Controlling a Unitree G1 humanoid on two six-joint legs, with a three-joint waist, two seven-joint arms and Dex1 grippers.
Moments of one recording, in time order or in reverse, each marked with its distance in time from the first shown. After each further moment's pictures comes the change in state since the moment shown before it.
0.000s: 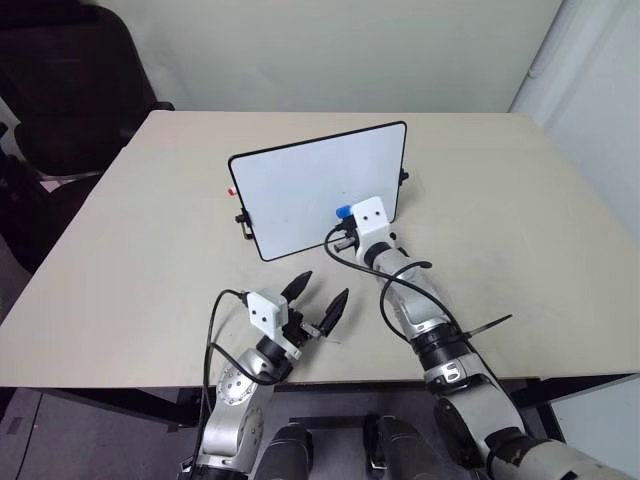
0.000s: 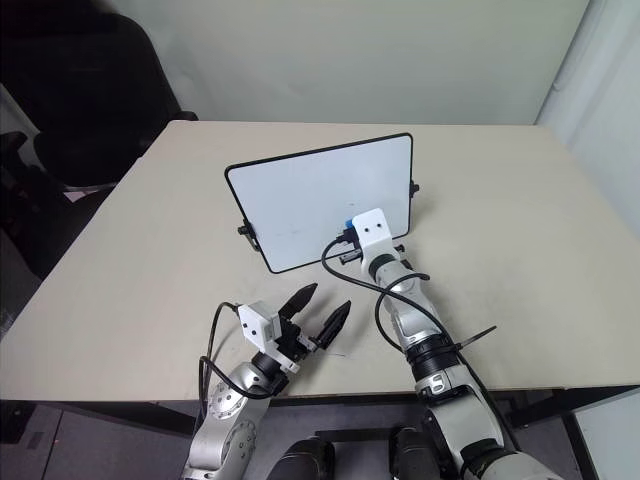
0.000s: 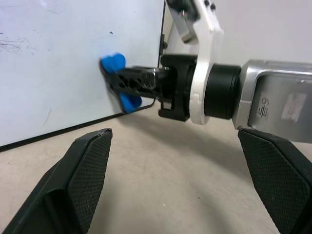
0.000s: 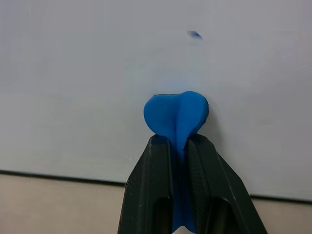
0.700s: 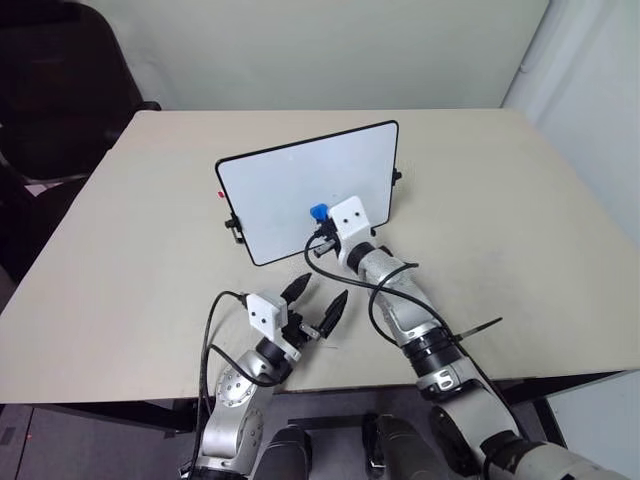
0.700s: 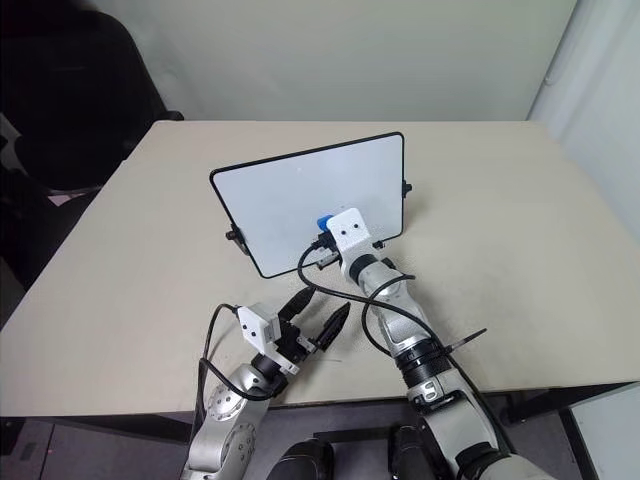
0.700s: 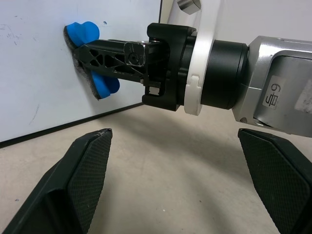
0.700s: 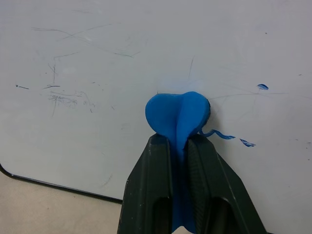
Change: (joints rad) left arm 0.011 0.001 -0.001 -0.001 0.000 0.001 0.002; right arm 0.017 0.047 0.093 -0.090 0.001 -0.019 0.089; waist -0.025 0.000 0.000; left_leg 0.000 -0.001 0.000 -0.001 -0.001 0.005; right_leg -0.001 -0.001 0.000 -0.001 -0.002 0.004
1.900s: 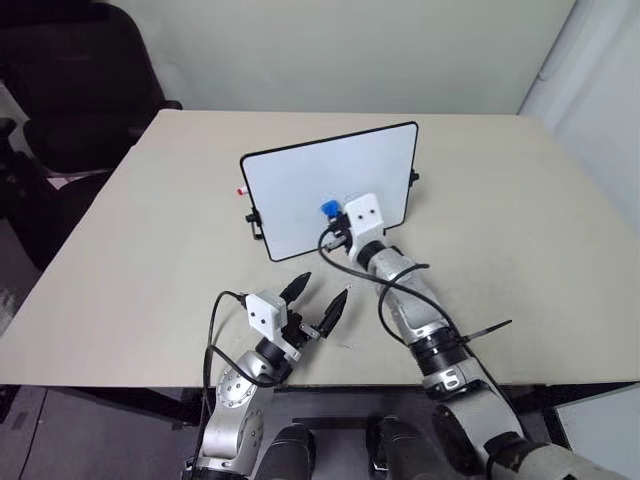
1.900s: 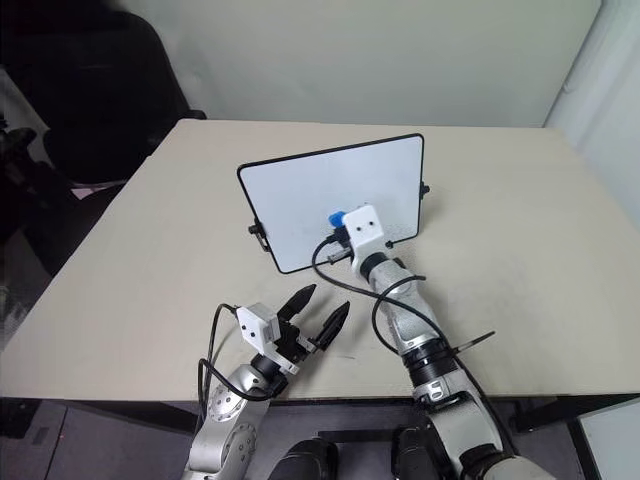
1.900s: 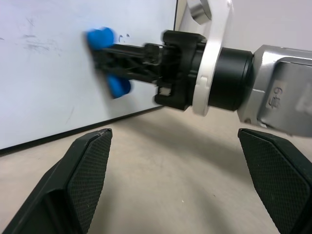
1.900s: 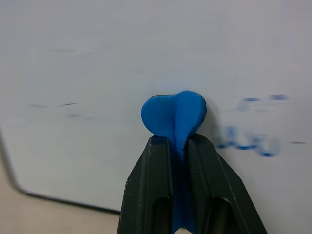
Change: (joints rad) left arm 0.003 0.003 0.001 0.000 -0.002 -0.012 0.003; right arm -0.011 -0.056 -0.102 0.026 0.045 -0.017 -0.046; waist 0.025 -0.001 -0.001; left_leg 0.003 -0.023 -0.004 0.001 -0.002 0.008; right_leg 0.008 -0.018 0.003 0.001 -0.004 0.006
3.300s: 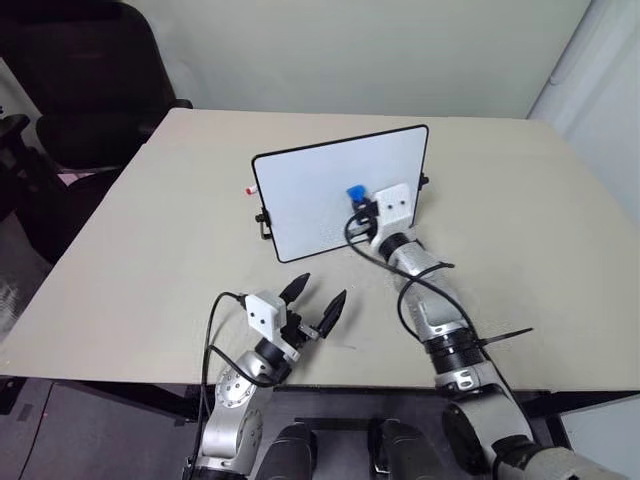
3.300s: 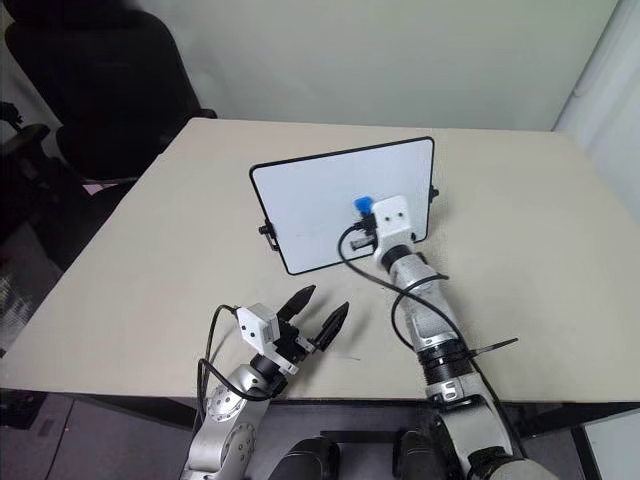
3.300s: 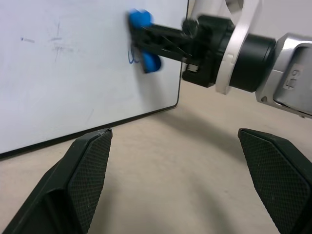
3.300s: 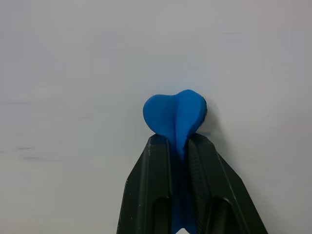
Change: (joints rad) left arm -0.002 0.004 0.003 0.012 0.000 -0.002 -0.003; right arm 0.039 -0.050 -0.078 -0.061 0.042 -0.040 -0.009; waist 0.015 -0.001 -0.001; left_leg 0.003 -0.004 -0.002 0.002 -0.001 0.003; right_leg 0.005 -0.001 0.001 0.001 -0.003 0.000
